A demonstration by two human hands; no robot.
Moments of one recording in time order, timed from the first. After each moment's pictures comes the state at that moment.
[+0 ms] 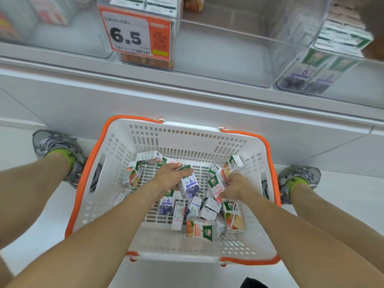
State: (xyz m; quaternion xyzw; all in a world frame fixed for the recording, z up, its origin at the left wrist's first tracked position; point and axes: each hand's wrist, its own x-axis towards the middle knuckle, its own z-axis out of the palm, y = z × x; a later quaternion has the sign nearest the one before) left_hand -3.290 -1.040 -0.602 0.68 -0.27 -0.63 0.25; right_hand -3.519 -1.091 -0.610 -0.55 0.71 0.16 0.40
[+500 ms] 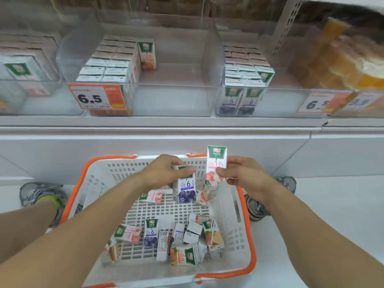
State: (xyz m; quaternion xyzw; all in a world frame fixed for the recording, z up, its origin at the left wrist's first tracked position) left_hand -3.330 -1.079 -0.454 0.61 -0.57 -0.51 0.21; right_hand -3.578 -1.091 -0.431 -0.46 0.56 -0.25 0.64
